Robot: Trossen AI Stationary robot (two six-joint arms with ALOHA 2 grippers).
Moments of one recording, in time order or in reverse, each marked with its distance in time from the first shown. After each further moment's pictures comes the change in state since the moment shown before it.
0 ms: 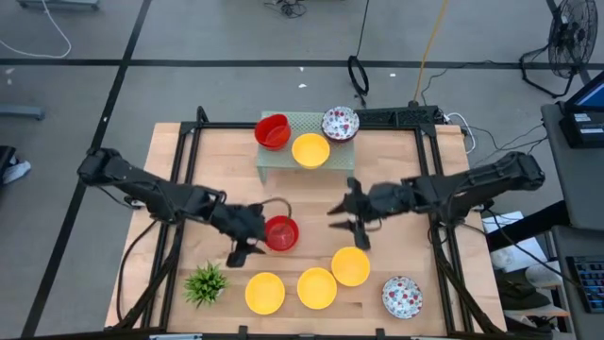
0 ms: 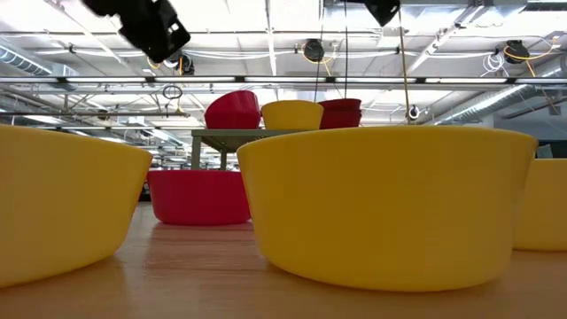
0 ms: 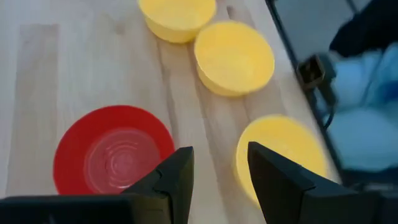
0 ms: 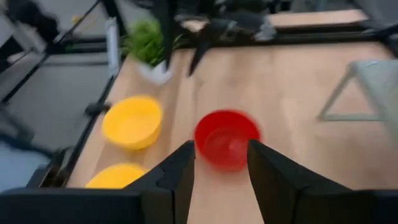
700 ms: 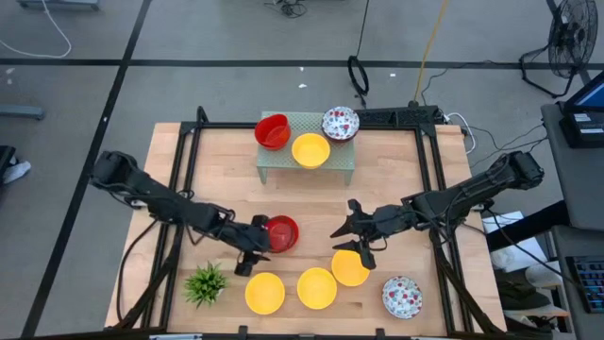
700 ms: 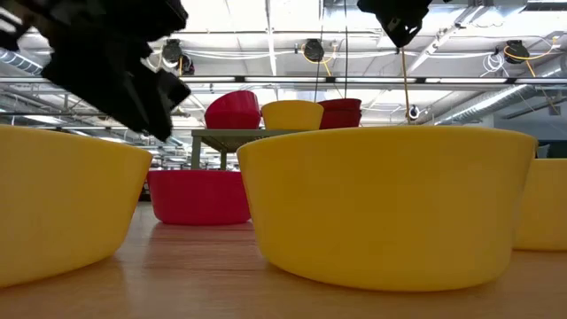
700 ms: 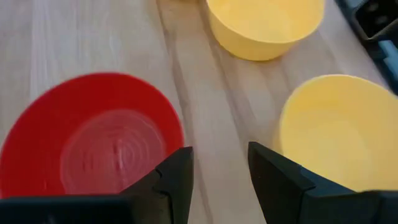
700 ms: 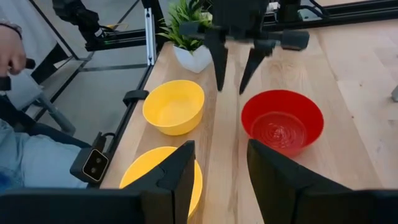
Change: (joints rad) left arm -0.072 0.143 -0.226 0.350 -0.122 0.046; right arm 0.132 -0.001 -0.205 0.244 0.007 0.112
